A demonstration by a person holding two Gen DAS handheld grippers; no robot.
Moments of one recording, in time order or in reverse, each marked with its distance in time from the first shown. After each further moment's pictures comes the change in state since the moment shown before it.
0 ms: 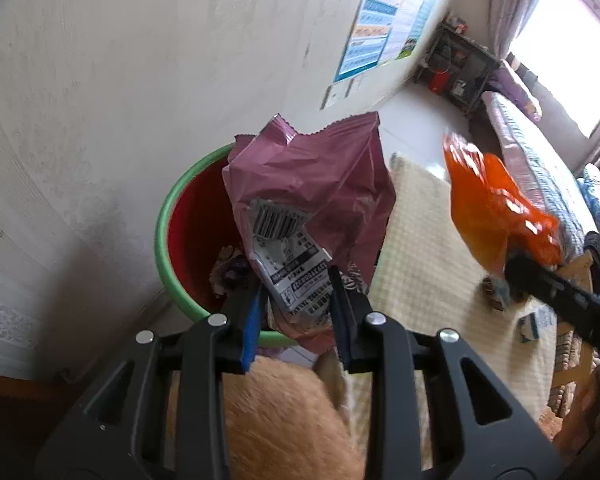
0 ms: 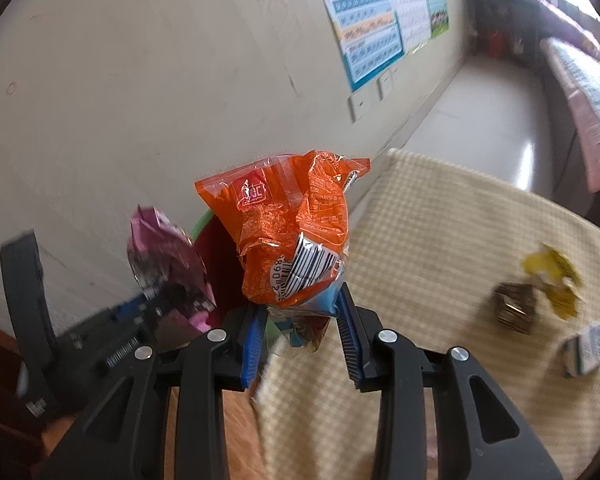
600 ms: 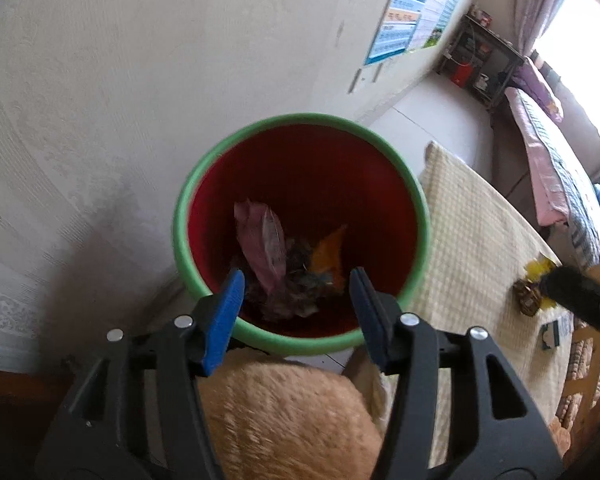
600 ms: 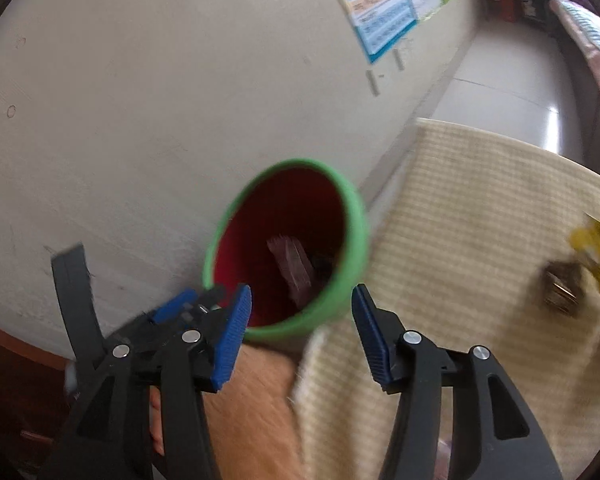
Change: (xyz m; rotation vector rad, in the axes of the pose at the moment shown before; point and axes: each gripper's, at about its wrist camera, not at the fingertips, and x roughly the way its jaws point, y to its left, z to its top) left arm 0.023 0.014 -0.001 -0.035 0.055 0.039; right arm 0.006 -0.012 -0.005 0.076 0.056 0.104
